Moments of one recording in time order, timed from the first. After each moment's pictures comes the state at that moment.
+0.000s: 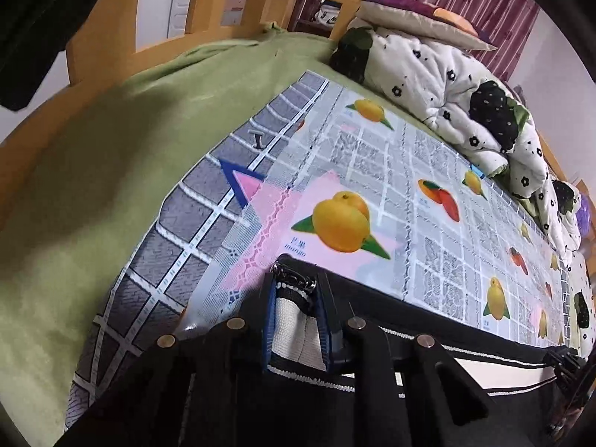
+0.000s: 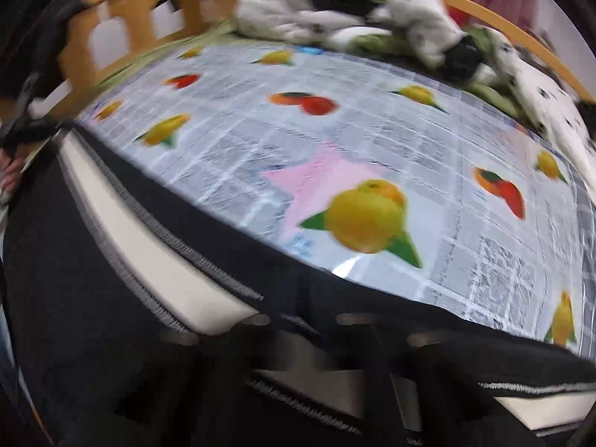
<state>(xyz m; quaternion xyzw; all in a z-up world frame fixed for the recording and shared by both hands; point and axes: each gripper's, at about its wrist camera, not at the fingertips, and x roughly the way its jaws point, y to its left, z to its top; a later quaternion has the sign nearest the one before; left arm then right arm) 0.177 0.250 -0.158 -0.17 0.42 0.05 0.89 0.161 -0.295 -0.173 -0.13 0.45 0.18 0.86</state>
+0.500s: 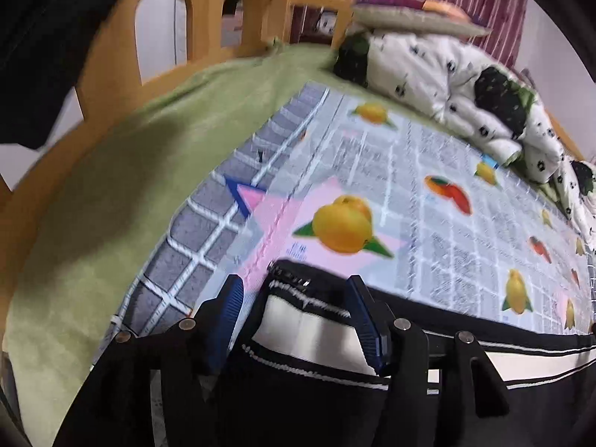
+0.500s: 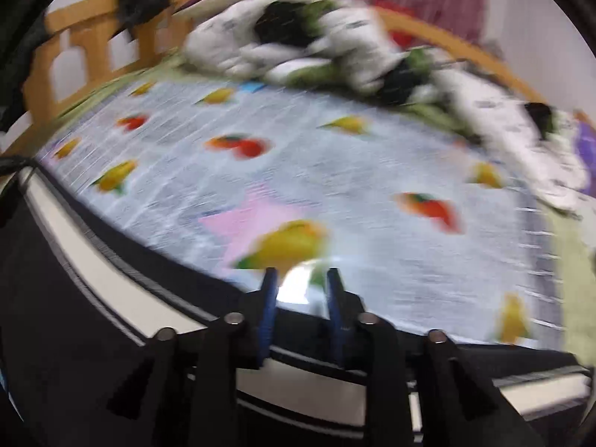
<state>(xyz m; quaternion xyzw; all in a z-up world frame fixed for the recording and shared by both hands) 0.171 0.225 -0.145 -0.11 0.41 0.09 0.90 0.161 -0.343 -0.140 -0.10 0.40 0.05 0.91</state>
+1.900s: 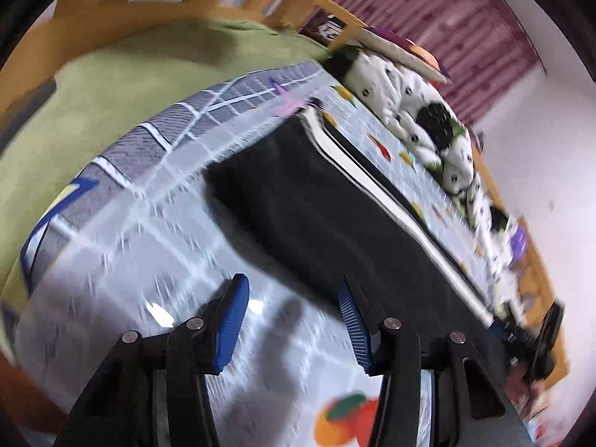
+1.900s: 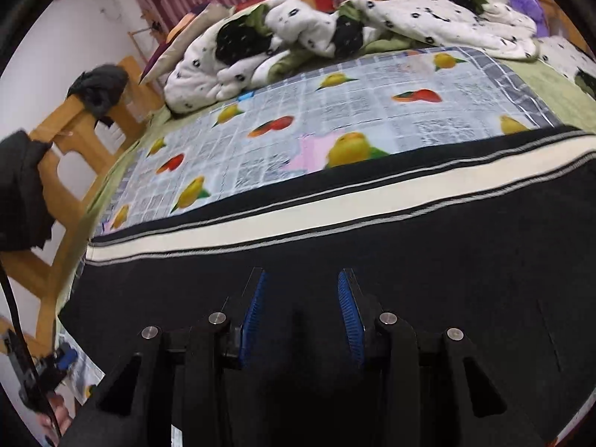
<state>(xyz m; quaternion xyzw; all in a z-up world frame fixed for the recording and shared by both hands) -0.046 0.259 -0.190 -0.34 0.39 -0.03 0.86 0.037 -0.278 -0.133 0.15 0.43 0.04 0.89</state>
